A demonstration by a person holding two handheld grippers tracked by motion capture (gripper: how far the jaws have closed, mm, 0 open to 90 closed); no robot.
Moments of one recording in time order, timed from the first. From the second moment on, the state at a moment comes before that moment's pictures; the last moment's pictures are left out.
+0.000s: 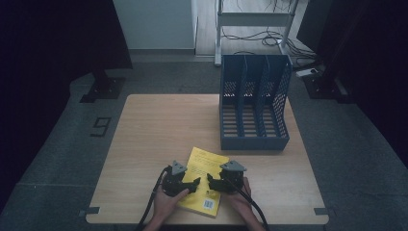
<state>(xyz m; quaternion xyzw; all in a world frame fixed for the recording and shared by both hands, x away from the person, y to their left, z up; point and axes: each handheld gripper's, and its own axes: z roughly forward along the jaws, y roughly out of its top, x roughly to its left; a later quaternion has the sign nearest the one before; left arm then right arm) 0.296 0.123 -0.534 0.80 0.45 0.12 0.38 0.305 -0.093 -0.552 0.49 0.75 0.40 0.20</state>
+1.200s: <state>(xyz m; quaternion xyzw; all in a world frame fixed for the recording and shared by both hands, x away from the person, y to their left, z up) 0.298 0.130 -0.529 0.82 0.42 0.06 0.39 0.306 -0.093 -0.552 0.49 0.75 0.40 0.19</state>
